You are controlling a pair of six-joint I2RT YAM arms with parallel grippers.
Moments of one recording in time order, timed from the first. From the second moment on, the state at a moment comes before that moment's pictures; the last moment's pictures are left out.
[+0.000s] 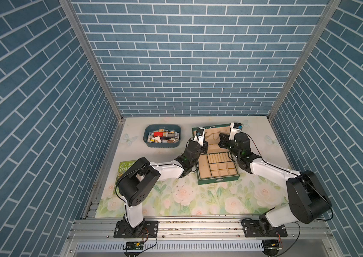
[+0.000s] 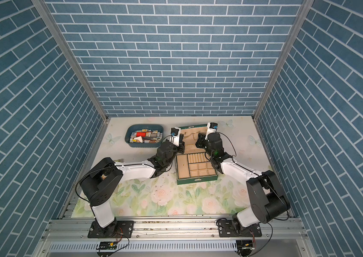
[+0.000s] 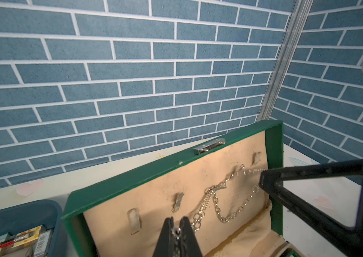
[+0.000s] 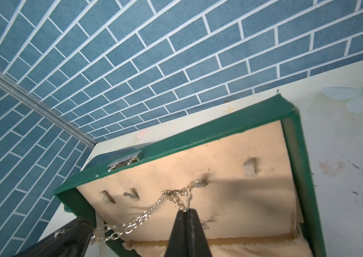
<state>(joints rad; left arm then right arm) -0.81 1.82 0.99 0.74 -0.39 -0.09 0.49 1.48 0.81 0.40 0.02 0.53</state>
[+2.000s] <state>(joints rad) -0.84 1.81 1.02 0.66 -0.39 -0.09 0.46 1.44 0.73 0.38 0.00 0.55</state>
